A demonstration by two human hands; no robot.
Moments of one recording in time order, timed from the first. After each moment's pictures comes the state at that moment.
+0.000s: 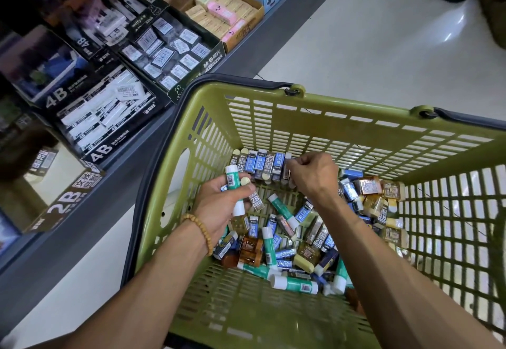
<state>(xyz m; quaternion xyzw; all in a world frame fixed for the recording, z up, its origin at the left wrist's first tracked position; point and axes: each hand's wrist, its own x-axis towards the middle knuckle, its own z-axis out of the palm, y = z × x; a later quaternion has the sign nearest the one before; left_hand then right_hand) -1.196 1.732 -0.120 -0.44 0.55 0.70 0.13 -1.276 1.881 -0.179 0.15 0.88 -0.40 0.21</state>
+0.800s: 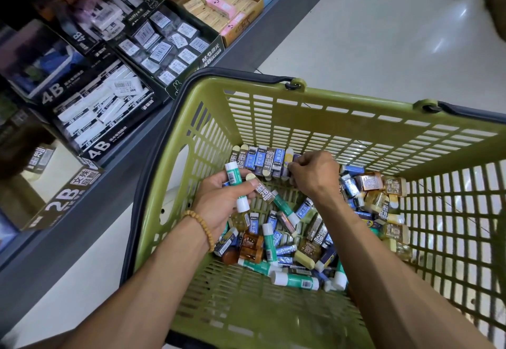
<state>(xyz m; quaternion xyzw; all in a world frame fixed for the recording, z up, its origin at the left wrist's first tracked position) -1.196 1.733 -0.120 -0.43 0.56 0.70 0.14 -1.275 1.882 -0.184 0.16 0.88 -0.40 0.22</state>
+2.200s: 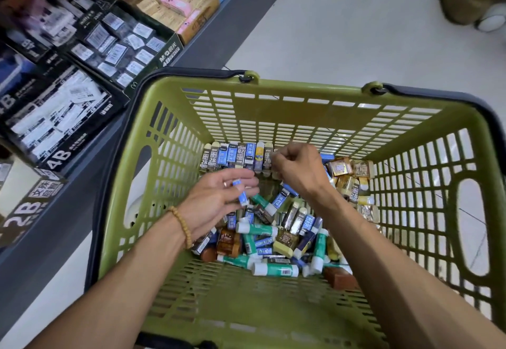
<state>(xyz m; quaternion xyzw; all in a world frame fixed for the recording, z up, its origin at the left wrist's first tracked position) -1.199 1.747 -0.118 -0.29 0.58 0.69 0.31 -1.261 1.916 -0.162 0.10 0.83 -0.50 0.23</state>
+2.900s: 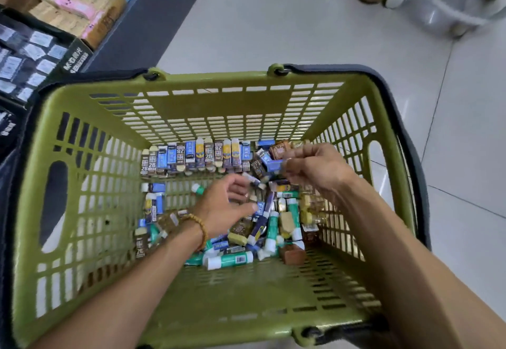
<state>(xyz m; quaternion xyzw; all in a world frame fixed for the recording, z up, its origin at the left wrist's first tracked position) -1.193 1.836 -0.154 -0.09 0.81 0.48 0.34 -1.240 2.030 -0.114 0.28 0.67 -0.62 0.30</state>
